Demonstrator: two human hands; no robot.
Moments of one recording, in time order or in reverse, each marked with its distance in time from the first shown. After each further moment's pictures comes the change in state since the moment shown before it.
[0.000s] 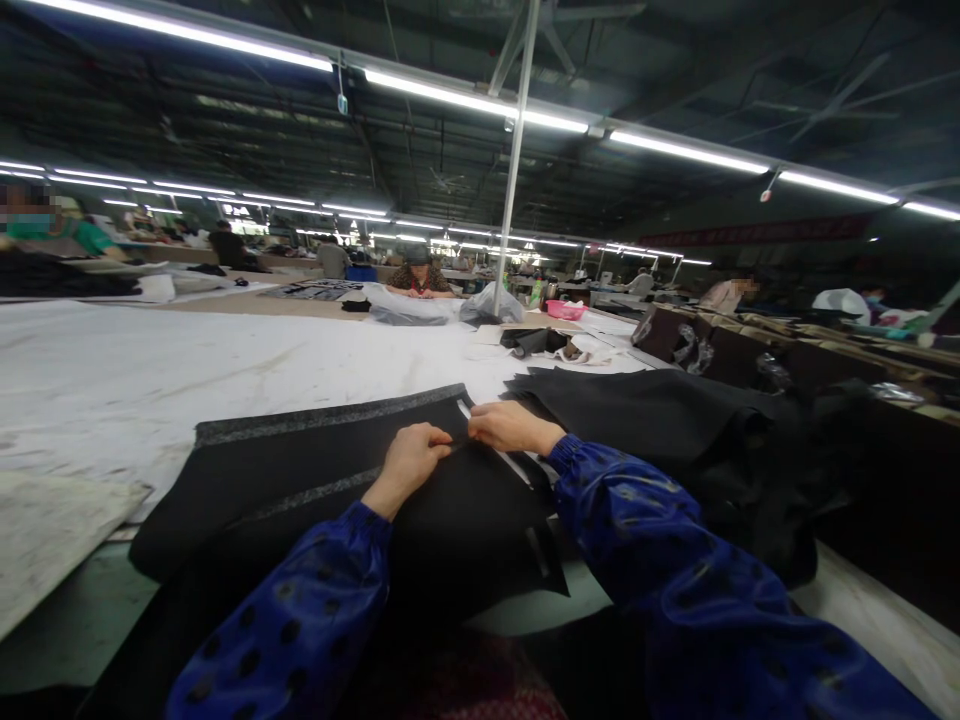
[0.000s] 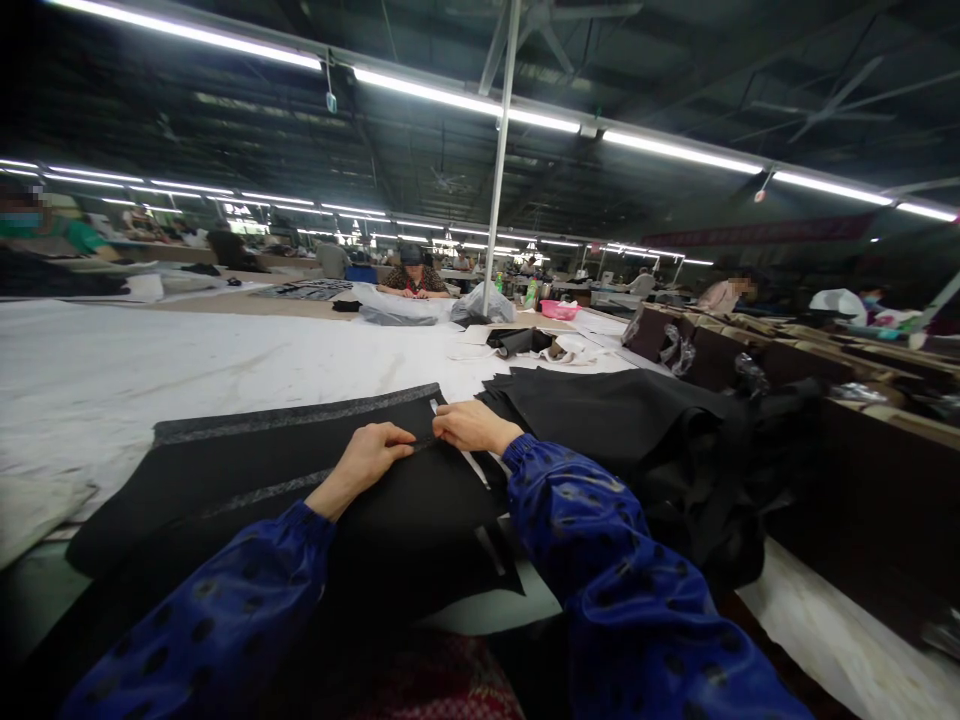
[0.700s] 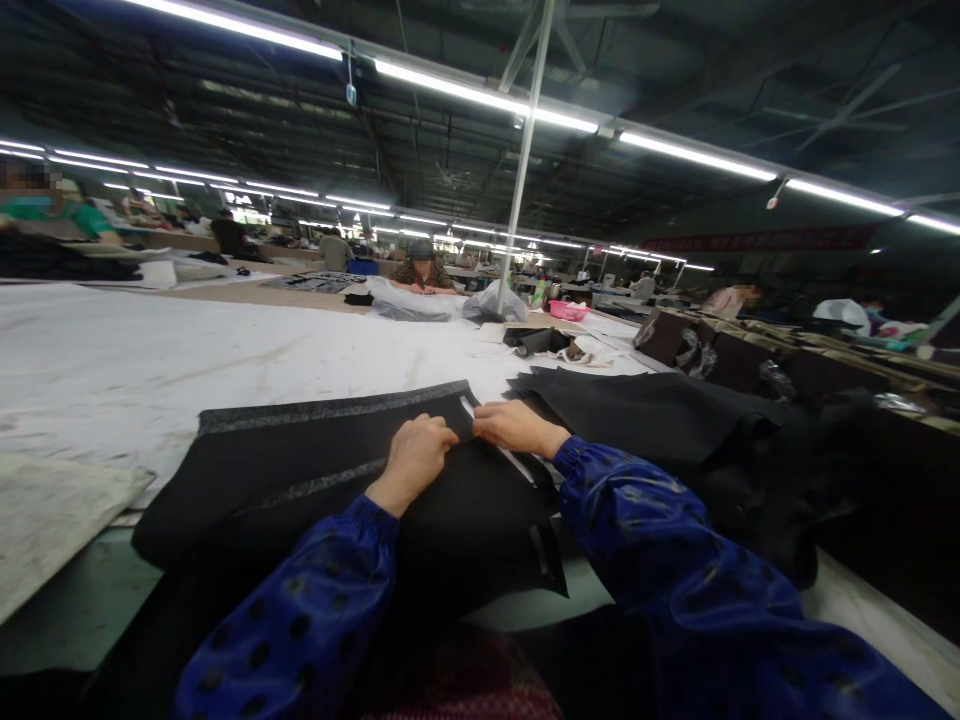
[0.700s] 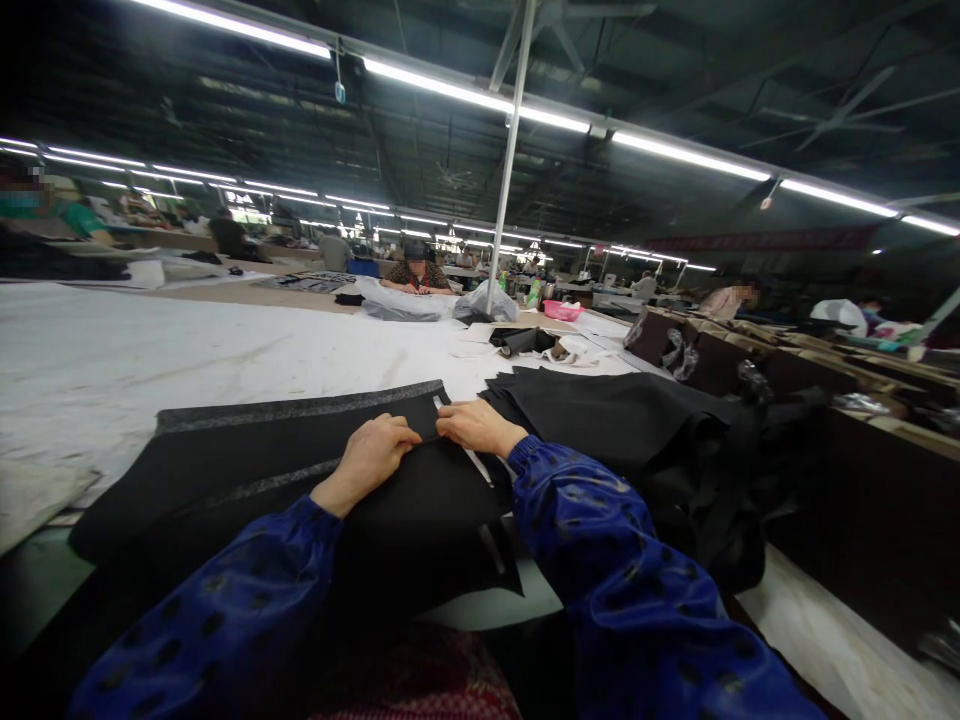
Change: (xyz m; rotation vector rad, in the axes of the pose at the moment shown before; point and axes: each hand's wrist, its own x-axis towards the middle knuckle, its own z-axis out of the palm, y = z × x) left_hand -0.010 0.003 -0.003 0.378 0.042 0.260; right_hand 0.002 -0.005 0.002 -0.112 -0.031 -0.056
